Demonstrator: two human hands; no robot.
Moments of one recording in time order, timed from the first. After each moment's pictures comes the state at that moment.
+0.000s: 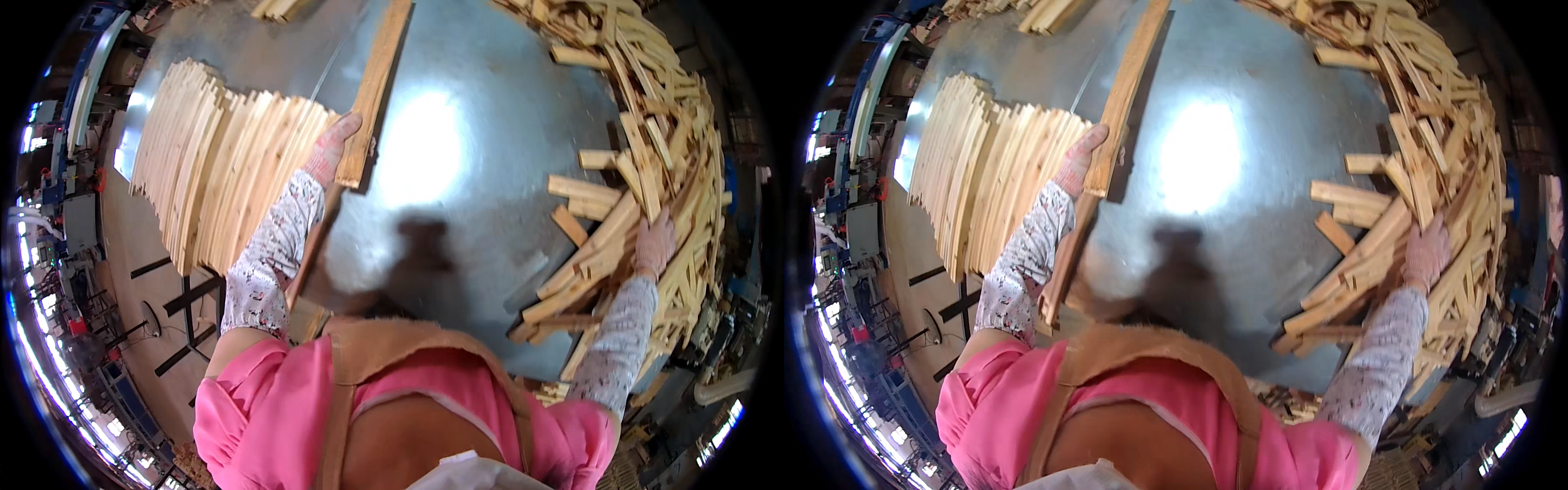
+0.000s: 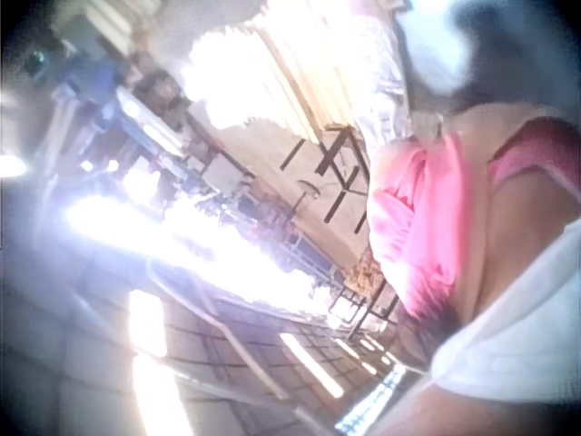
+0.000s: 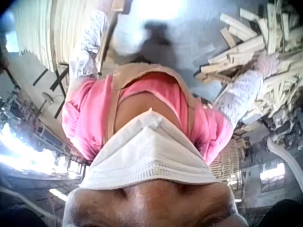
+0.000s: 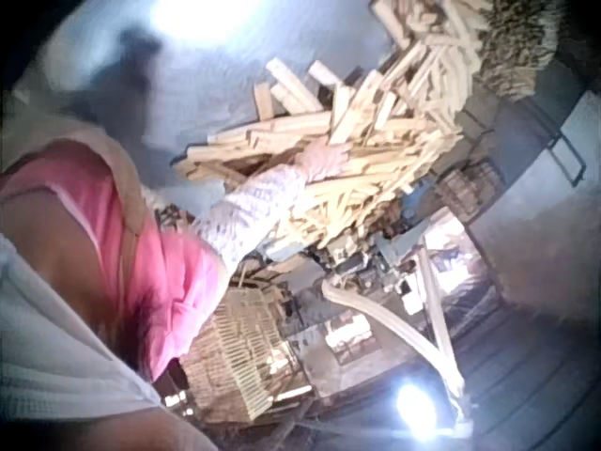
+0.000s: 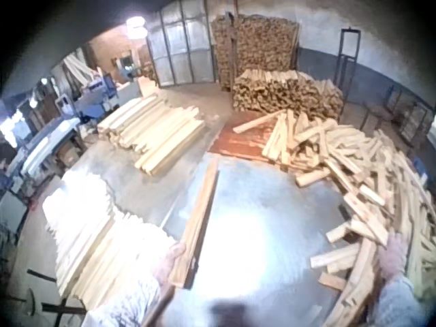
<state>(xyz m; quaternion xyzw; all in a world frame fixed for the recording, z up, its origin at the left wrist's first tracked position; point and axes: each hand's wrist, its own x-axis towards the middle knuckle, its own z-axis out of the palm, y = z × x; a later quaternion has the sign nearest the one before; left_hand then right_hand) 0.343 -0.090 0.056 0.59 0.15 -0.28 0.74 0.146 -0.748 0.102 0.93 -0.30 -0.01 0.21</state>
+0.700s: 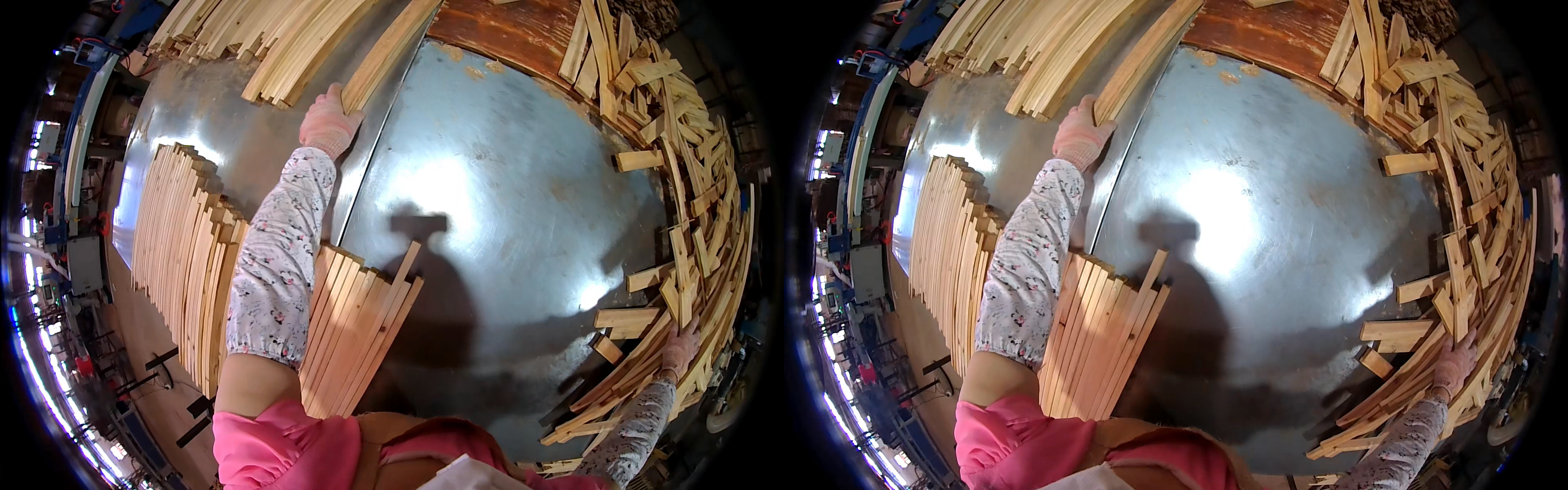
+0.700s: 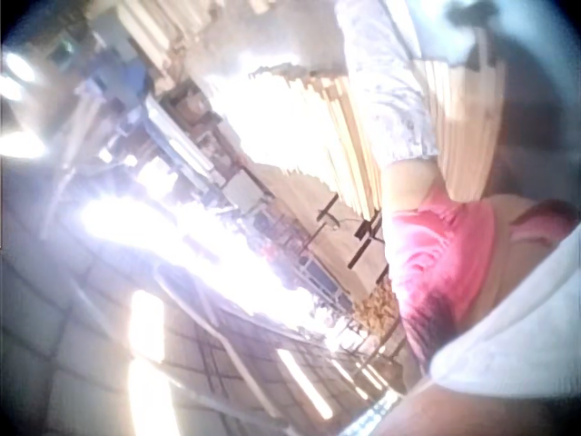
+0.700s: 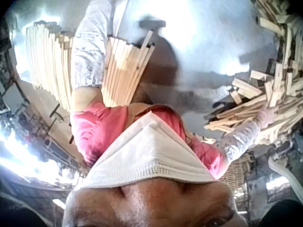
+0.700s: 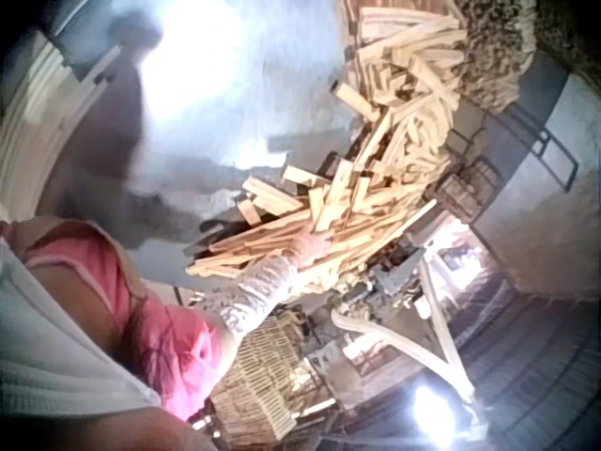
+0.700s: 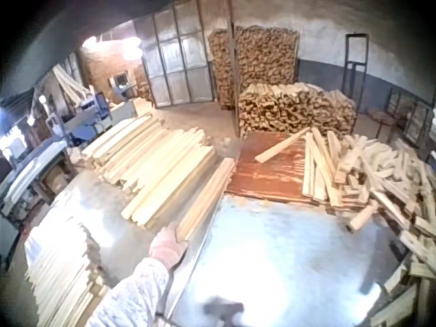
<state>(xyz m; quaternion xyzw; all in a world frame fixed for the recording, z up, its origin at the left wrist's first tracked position) 0.717 -0.048 -0.022 0.99 0.03 -0.08 0.11 0.190 -0.743 0.076 0.83 -0.46 -0.13 0.28</state>
